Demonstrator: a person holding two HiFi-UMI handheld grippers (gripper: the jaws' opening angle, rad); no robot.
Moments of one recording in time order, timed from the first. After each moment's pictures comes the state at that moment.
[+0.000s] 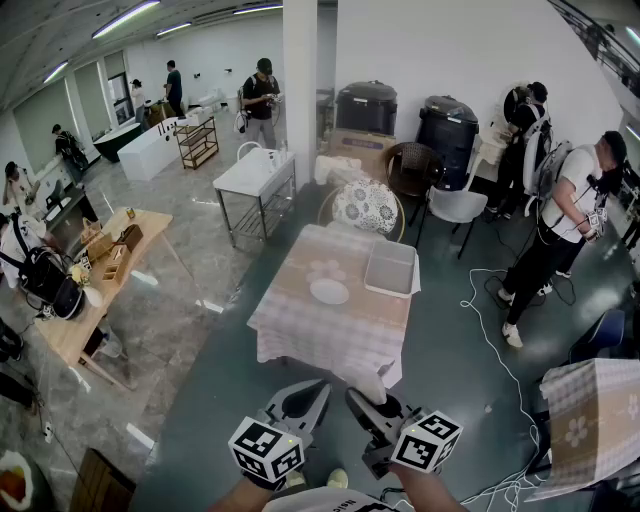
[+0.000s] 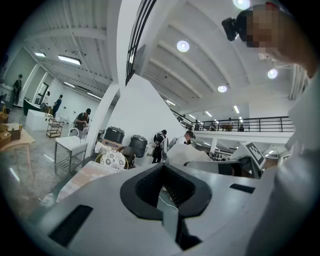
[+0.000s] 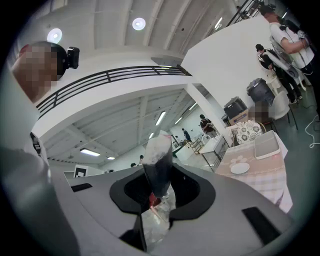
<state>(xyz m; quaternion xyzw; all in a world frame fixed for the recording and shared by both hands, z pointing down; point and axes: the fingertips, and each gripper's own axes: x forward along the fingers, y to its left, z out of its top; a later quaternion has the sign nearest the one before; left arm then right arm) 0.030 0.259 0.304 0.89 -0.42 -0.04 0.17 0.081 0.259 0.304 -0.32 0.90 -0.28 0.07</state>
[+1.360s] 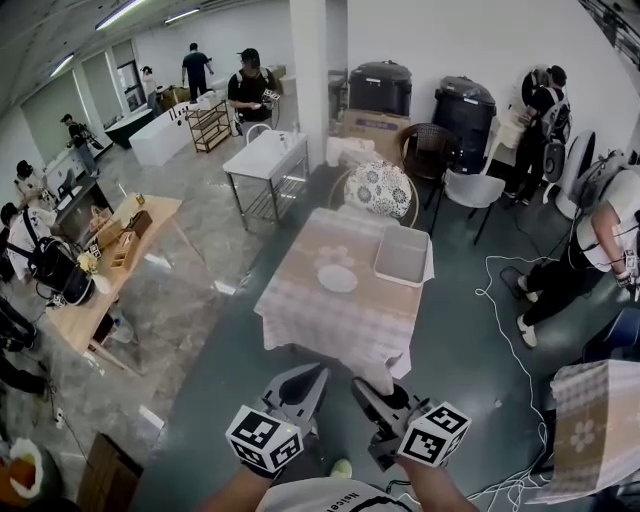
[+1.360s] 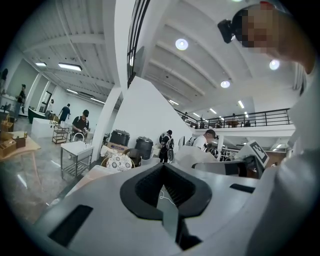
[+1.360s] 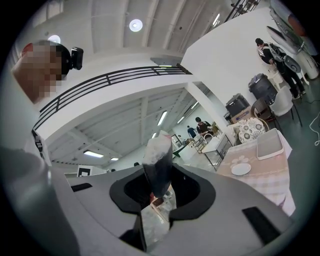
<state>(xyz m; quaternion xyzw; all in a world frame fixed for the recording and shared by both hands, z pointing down) 0.040 0.224 0.315 0.88 -0.45 -0.03 0.15 0.105 0.230 0.317 -0.29 0.91 -0.29 0.08</state>
